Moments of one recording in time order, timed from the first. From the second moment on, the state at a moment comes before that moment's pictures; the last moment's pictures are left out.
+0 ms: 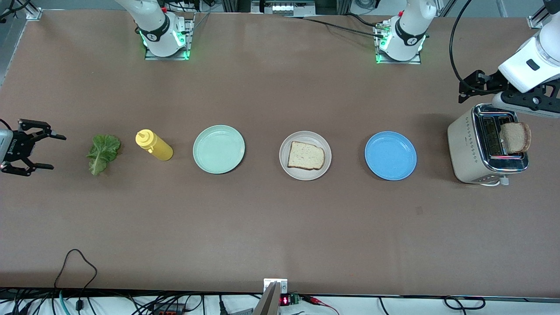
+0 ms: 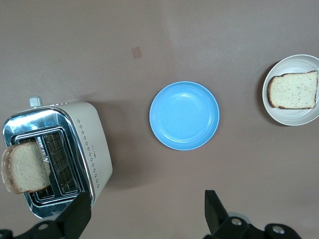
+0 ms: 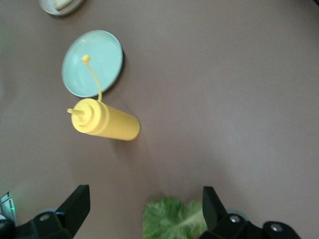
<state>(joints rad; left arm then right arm) -0.05 -0.07 0.00 -1.72 0.00 1.60 0.14 0.11 0.46 -0.53 -1.42 0.52 1.56 -1.44</state>
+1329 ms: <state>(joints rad) -0.05 -0.07 0.00 -1.72 0.00 1.60 0.14 0.25 0.58 -0.53 -1.86 0.24 2.25 -0.52</state>
